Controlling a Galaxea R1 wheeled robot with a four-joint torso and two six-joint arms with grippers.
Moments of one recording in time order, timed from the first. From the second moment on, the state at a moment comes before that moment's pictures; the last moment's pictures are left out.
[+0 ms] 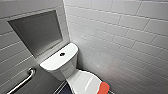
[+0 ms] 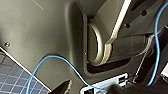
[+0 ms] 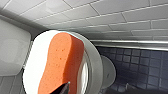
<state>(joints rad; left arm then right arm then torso) 1.59 3.01 -2.58 0.18 -0.06 -0.07 -0.90 2.32 -1.76 0.21 0.27 0.18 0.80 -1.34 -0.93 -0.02</state>
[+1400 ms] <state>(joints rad) 1.57 3.01 -2.58 0.18 -0.08 -0.07 -0.70 2.48 -1.92 0.21 0.13 0.18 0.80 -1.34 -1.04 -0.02</state>
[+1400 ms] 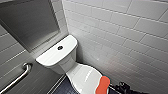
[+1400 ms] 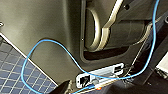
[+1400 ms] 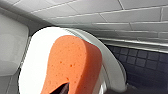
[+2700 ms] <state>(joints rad) 1.56 3.06 -2.65 0.18 -0.08 -0.07 -0.70 2.29 -1.57 0.21 0.12 0.21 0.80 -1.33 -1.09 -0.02</state>
